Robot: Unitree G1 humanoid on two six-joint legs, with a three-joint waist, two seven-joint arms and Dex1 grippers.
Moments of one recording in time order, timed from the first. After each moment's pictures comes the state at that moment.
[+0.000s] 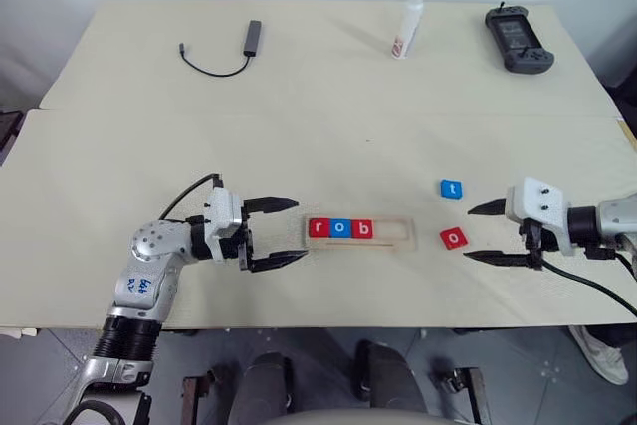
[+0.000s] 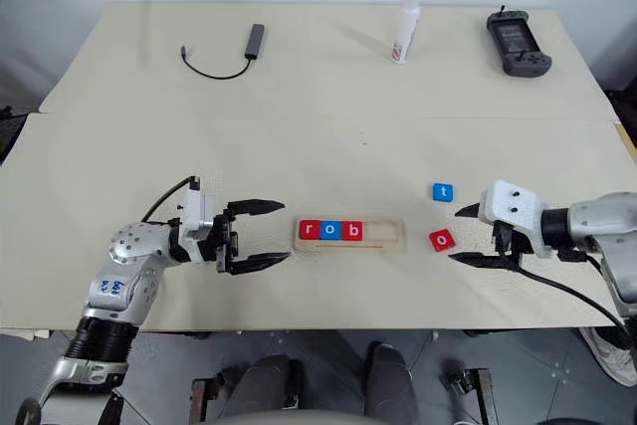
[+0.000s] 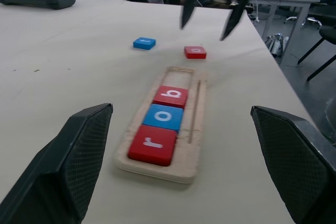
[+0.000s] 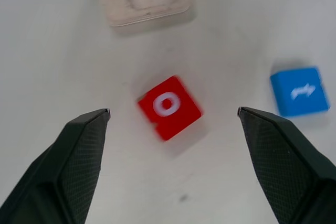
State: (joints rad) left arm -0.27 0.49 -0.03 0.01 -0.43 0.03 -1.16; right arm -0.31 -1.05 0.01 0.09 0.22 0.13 1.32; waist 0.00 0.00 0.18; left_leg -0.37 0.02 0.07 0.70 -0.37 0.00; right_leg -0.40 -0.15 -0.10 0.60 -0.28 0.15
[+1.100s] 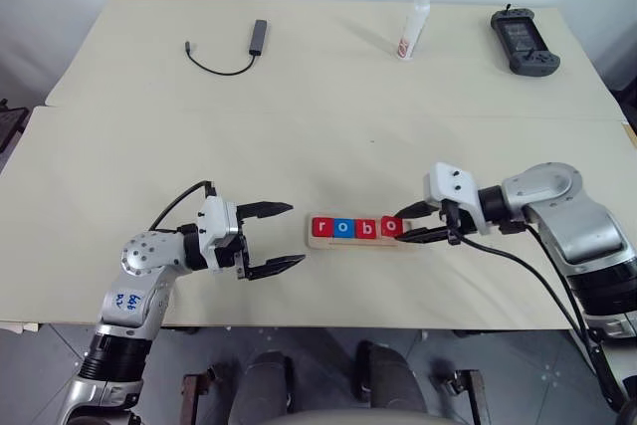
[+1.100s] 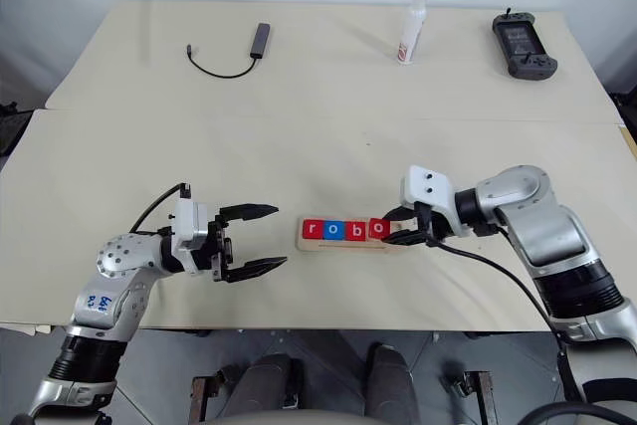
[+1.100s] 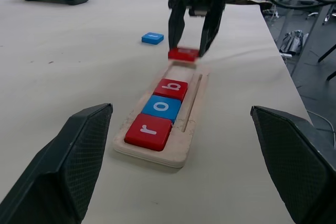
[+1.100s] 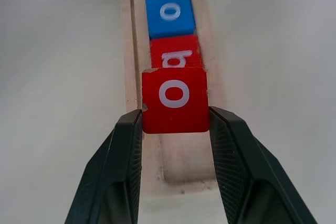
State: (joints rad) left arm -0.19 0.52 -0.01 -0.11 -0.43 0.06 -1.07; right arm -0.57 -0.83 0.25 -0.04 0.19 0.45 1.32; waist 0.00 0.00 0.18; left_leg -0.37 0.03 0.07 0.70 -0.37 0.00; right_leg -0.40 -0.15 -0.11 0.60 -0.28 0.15
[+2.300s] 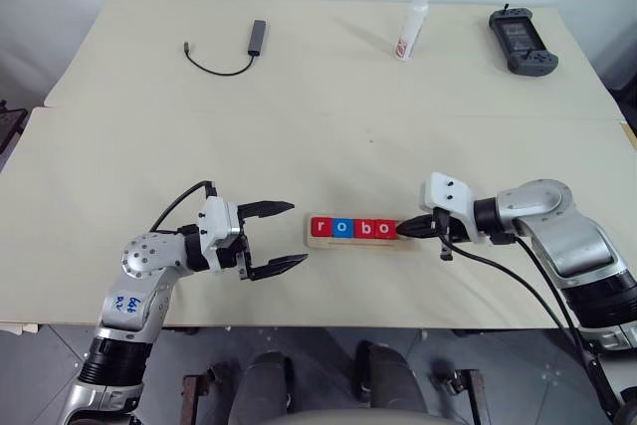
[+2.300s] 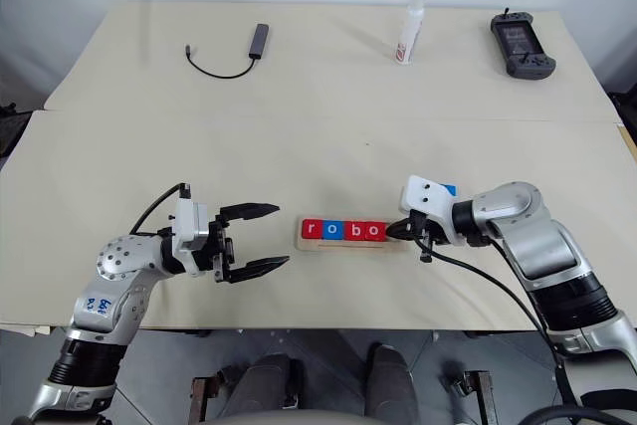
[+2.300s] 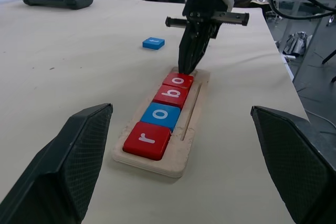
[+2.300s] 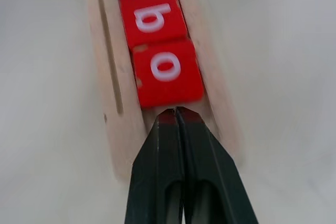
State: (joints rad) left arm -0.18 0.52 -0.01 -0.14 -0.43 0.07 -1.05; right arm -0.51 -0.81 0.24 -0.06 0.16 0.49 1.20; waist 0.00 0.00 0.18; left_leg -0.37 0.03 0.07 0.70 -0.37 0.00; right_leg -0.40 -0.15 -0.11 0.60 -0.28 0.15
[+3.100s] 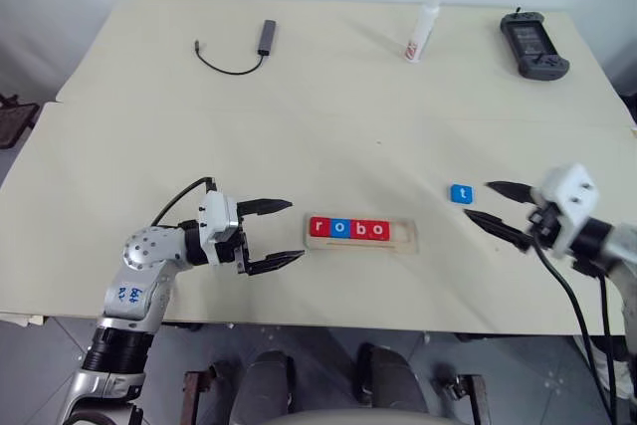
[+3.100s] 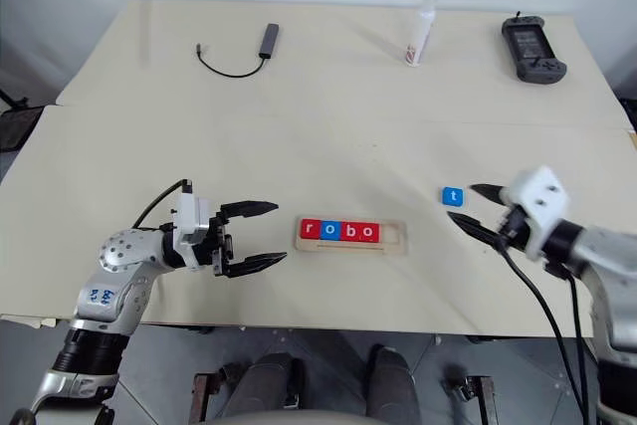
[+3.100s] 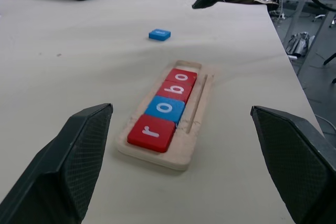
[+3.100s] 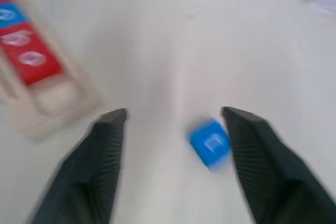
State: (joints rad) left arm -0.26 0.52 -0.01 -0.01 -0.43 0.06 -1.10; right arm 0.07 -0.68 -0.50 -0.22 0.32 0.24 0.94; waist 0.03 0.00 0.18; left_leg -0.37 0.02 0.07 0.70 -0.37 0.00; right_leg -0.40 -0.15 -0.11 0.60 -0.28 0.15
